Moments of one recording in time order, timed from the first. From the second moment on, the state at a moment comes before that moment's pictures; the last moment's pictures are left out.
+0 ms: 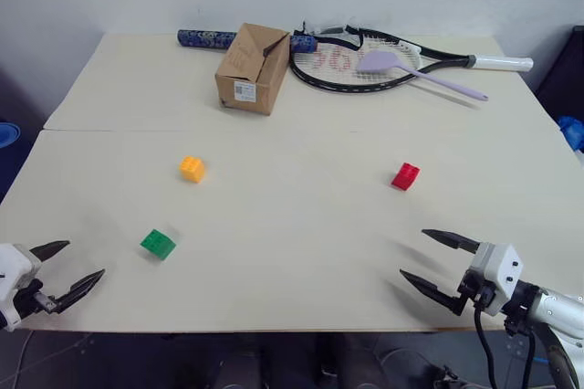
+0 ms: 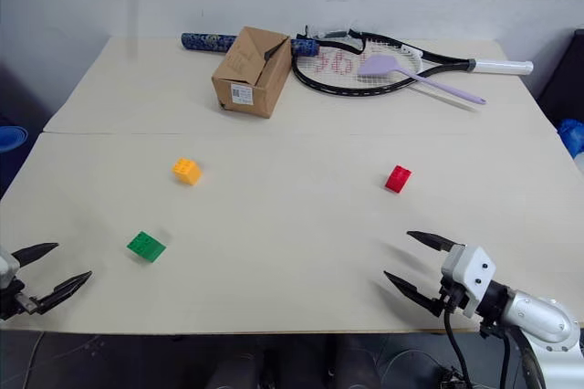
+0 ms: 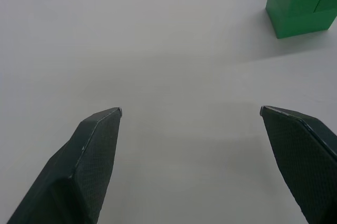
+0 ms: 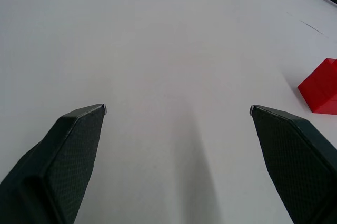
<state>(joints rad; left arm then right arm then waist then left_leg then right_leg) 0.36 0.83 0.66 0.15 -0.37 -0.07 -0.94 0.28 -0.68 -0.25 -0.20 0.40 -0.16 0.97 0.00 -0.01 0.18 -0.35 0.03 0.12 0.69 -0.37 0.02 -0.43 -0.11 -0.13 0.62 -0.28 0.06</state>
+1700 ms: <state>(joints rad) -0.10 0.79 0.31 -0.23 -0.62 0.37 -0.96 -0.41 0.03 -0.13 0.11 0.00 0.23 -0.24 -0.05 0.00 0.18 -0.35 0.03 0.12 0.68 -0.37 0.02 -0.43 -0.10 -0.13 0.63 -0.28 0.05</state>
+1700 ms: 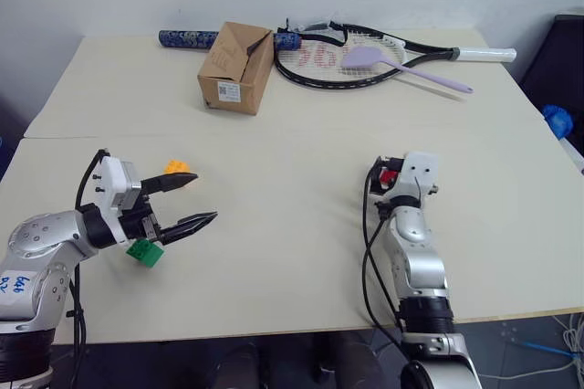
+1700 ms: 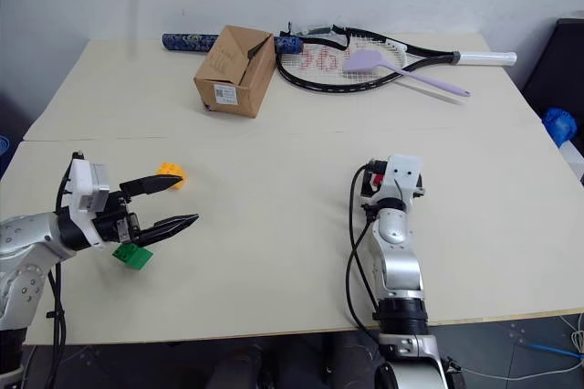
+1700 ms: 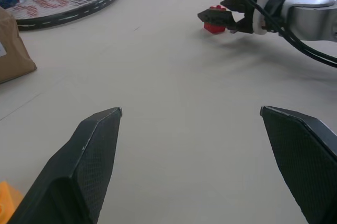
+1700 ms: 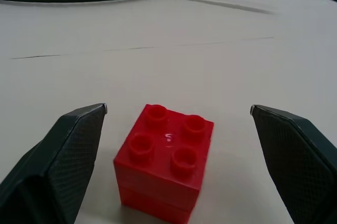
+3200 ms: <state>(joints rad) 0.06 0.81 0.39 -0.34 -0.63 0.38 -1.00 -0.67 -0.43 0.23 0.69 0.30 -0.30 1.56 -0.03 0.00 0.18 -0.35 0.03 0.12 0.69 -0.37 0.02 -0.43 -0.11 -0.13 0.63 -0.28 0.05</state>
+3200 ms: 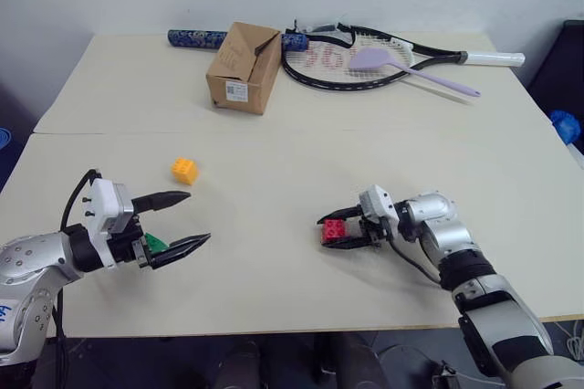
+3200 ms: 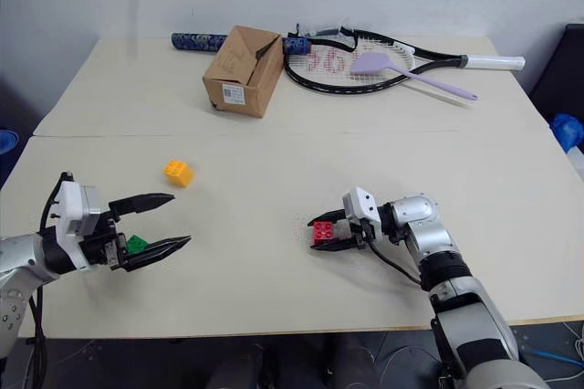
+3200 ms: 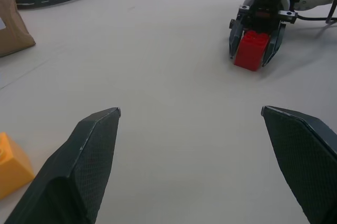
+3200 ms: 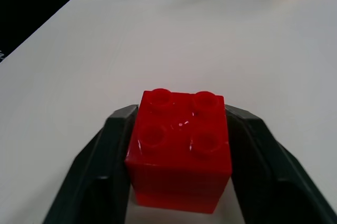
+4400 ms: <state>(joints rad) 0.47 0.64 0.75 -0.21 -0.61 0.34 -0.95 -0.11 -0.58 -0.13 0.13 0.57 -0.28 1.53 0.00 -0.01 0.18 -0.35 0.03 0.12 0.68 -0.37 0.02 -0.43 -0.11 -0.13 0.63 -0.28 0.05</state>
